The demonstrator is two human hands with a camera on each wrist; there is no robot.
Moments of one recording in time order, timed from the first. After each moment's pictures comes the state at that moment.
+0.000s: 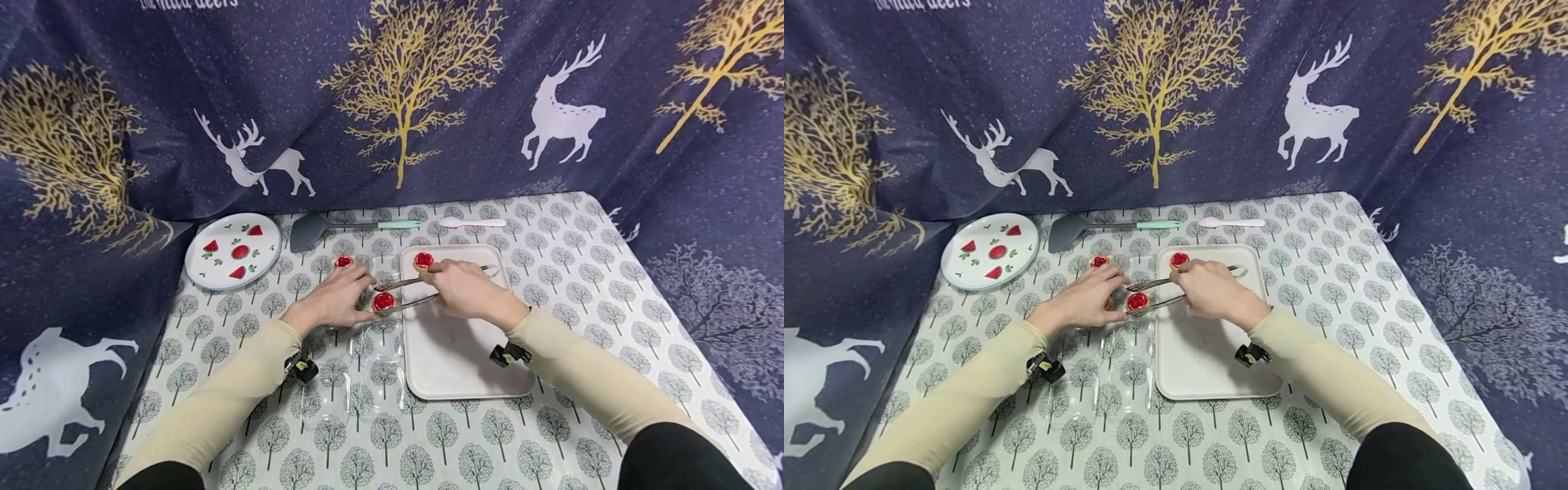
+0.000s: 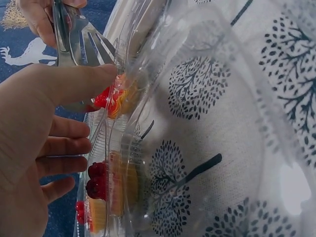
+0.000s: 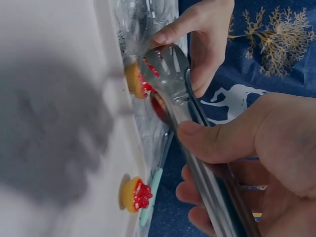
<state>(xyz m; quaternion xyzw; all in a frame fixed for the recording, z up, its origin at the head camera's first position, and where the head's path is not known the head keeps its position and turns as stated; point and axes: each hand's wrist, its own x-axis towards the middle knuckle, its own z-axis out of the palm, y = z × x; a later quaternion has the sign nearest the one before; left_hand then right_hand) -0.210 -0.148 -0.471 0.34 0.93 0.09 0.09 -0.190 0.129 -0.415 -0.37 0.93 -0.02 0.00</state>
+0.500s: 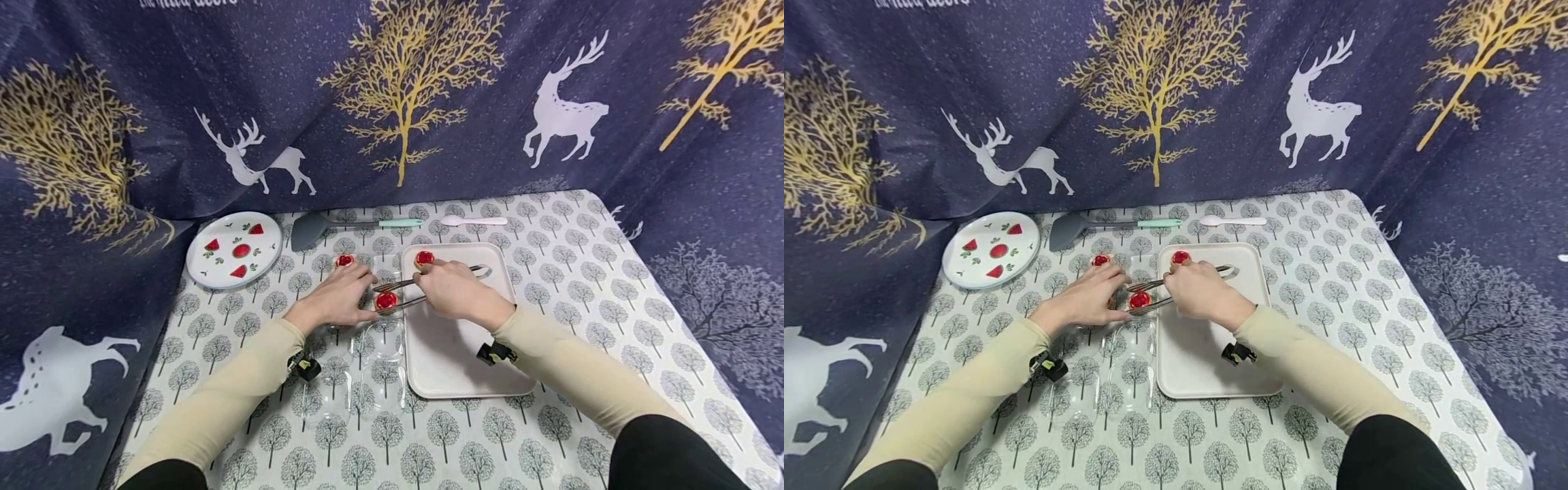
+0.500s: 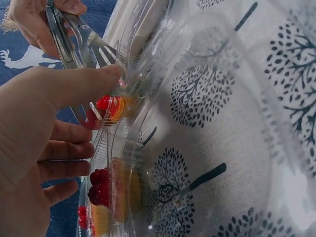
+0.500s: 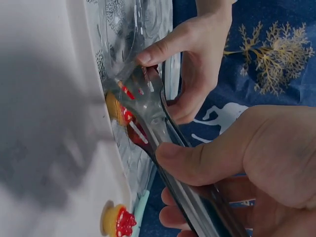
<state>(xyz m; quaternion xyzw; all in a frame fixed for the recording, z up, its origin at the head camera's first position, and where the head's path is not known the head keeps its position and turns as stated) -0.208 -0.145 -0.467 0.33 0.93 0.09 0.10 -0.186 0.103 -0.411 -0.34 0.94 0.05 0.05</state>
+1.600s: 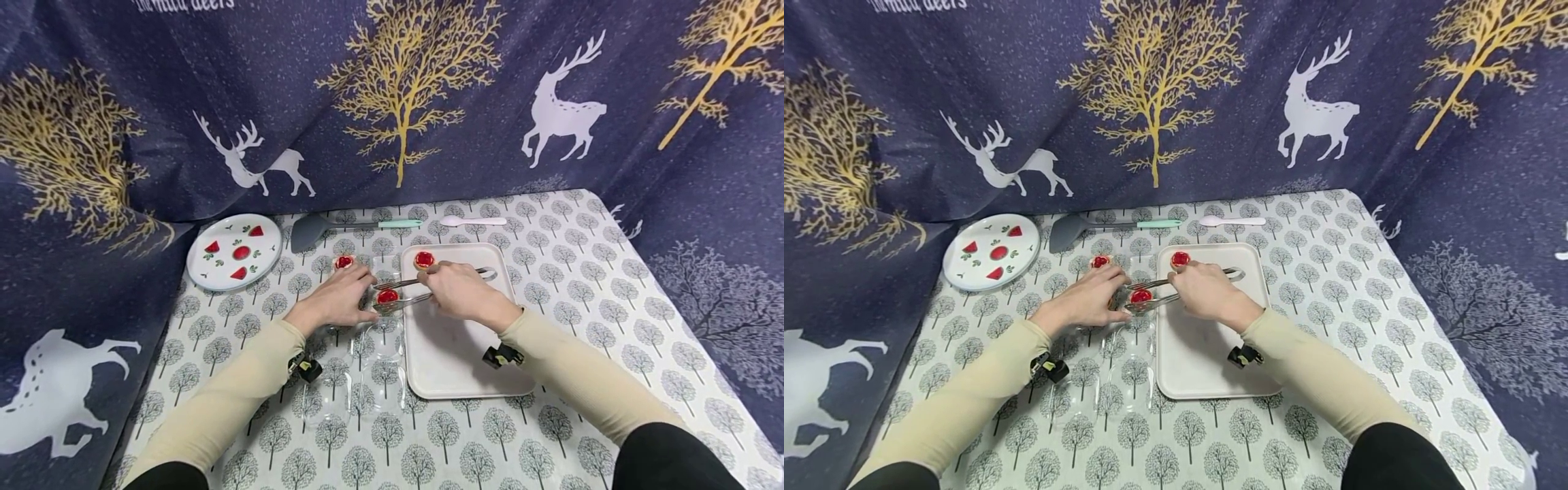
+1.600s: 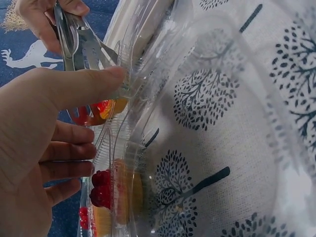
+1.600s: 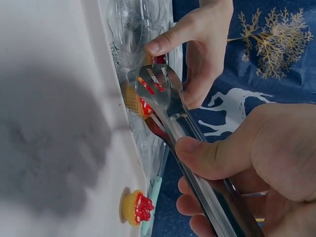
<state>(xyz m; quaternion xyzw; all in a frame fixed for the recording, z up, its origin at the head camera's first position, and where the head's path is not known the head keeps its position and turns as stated) -0.209 -0.143 -0.468 0.33 0.94 0.09 0.10 -0.189 0.118 -0.420 -0.34 0.94 -0.01 0.03</state>
